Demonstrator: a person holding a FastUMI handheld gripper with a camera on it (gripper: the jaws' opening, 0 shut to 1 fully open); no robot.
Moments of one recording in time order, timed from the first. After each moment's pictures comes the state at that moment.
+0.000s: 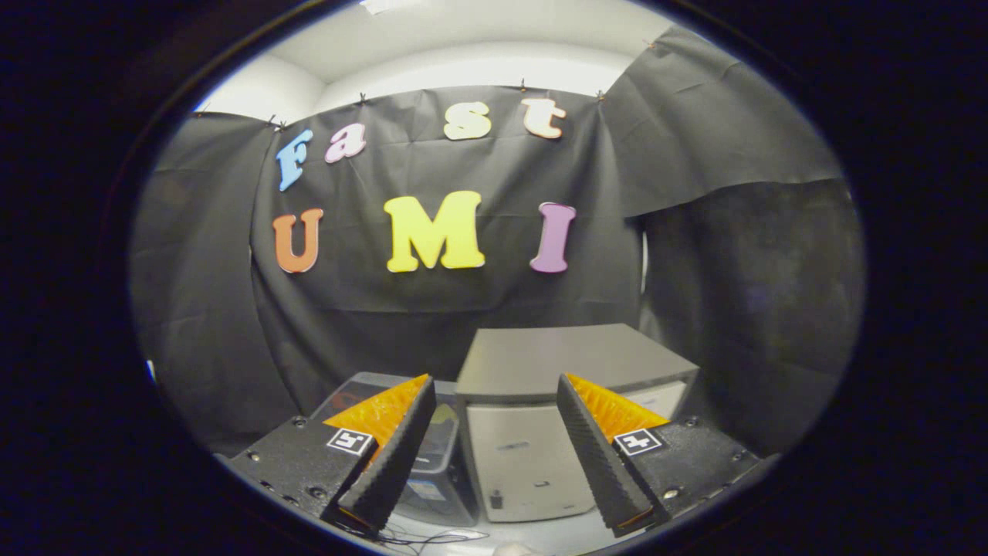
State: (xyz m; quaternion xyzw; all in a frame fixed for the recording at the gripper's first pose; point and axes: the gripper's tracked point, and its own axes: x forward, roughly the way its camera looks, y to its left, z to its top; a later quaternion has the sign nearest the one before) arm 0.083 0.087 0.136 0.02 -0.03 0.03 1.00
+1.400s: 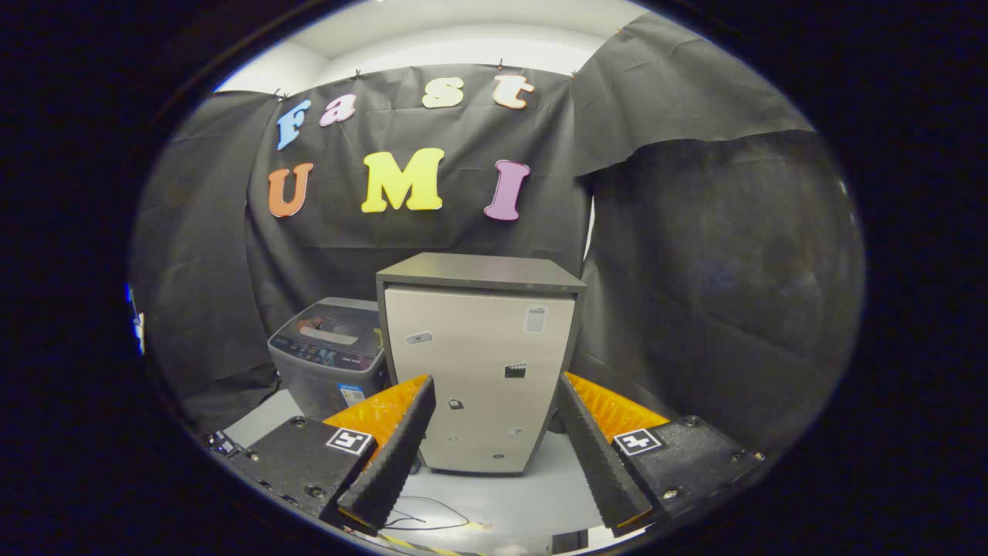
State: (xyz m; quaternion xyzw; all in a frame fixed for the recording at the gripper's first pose) arm -0.003 -0.058 -0.005 -0.01 0.02 0.01 1.00
